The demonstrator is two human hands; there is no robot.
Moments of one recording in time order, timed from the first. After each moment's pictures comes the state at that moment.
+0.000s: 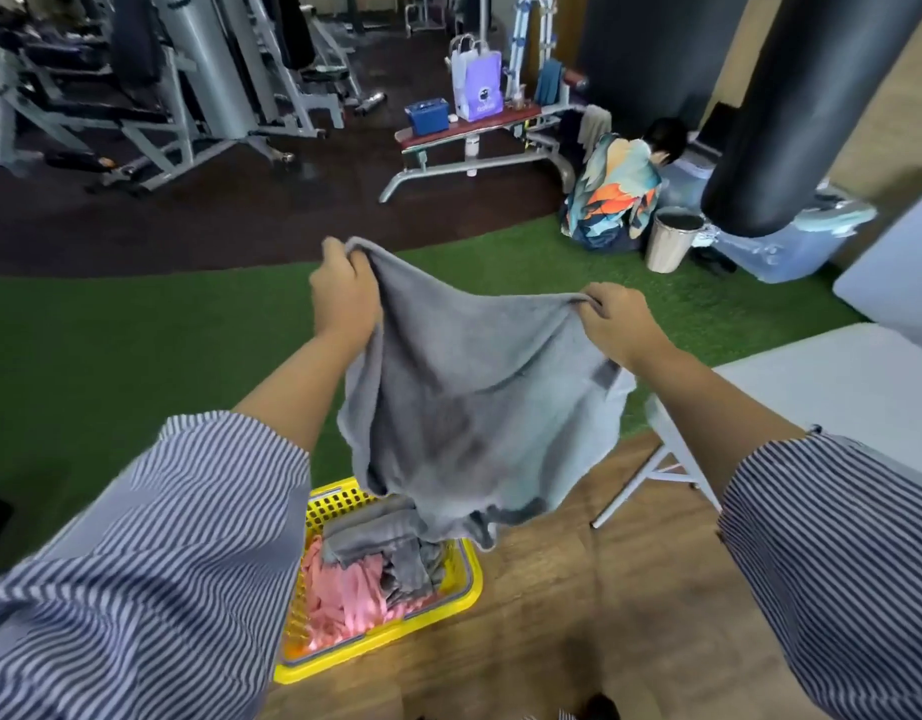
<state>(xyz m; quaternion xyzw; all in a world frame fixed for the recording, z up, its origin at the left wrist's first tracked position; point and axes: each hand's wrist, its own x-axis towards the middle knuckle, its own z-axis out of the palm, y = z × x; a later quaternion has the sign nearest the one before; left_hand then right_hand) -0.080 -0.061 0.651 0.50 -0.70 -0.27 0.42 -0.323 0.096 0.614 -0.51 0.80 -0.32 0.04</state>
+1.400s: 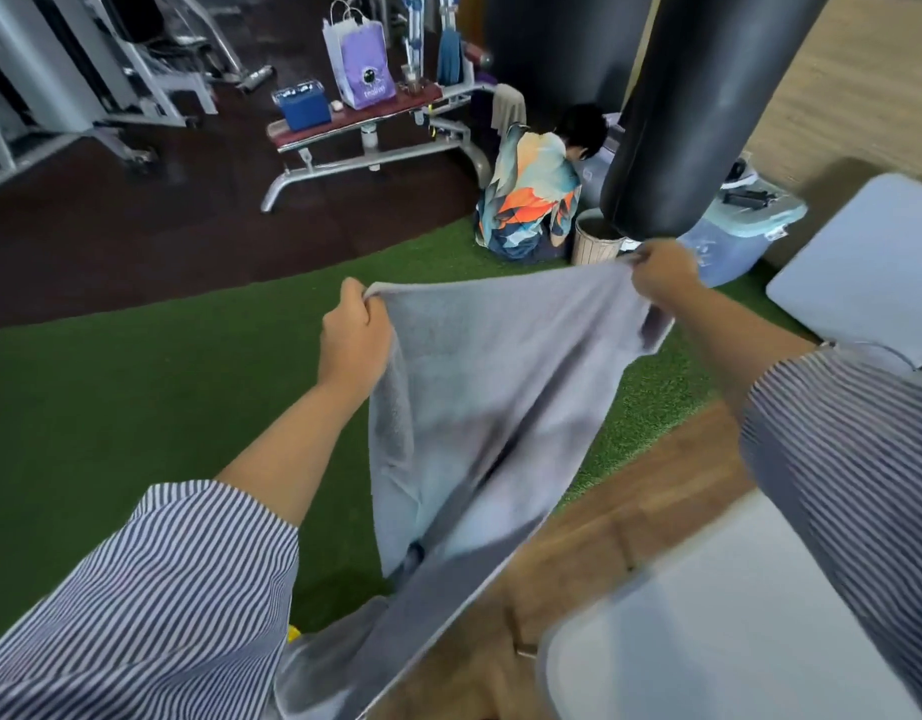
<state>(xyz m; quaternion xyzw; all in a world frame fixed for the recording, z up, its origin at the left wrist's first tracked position) -0.540 -0.219 0.591 0.47 -0.75 -0.36 0.30 -0.839 -0.076 0.609 -0.28 0.93 -0.22 0.02</state>
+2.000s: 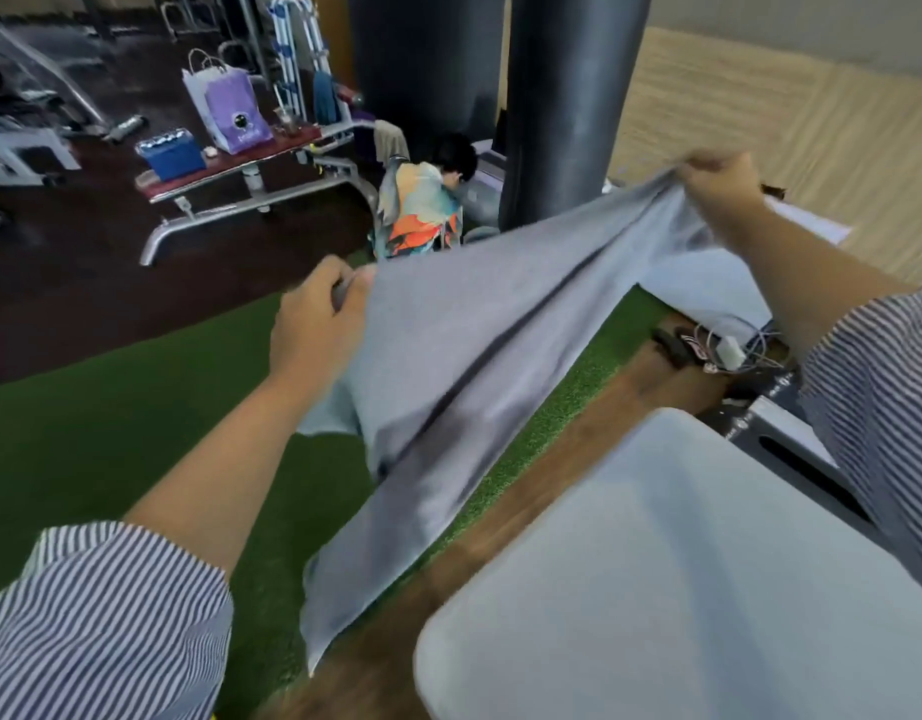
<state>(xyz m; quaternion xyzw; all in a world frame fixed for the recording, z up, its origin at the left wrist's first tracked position) -0.630 -0.102 0.646 0.29 -0.84 -0.31 0.34 -0.953 0.133 0.715 -0.19 0.87 -0.45 -0.06</state>
